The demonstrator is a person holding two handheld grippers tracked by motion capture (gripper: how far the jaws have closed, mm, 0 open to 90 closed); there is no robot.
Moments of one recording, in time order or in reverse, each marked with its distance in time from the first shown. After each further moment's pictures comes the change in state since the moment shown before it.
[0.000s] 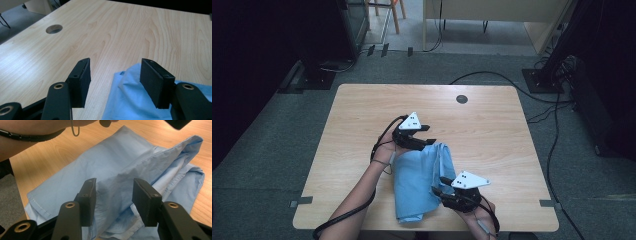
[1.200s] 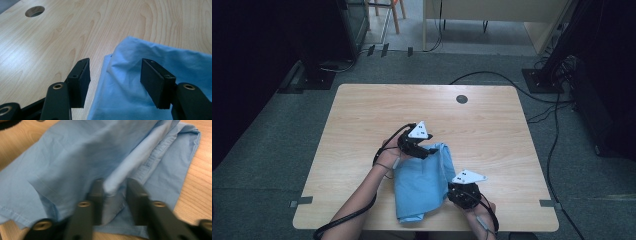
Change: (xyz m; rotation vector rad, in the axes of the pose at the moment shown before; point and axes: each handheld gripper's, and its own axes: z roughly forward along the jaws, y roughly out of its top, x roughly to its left) left arm -0.010 -0.011 0.019 0.096 -0.013 0.057; right arm -0.003 -0.014 0.017 0.154 -0.159 -0.035
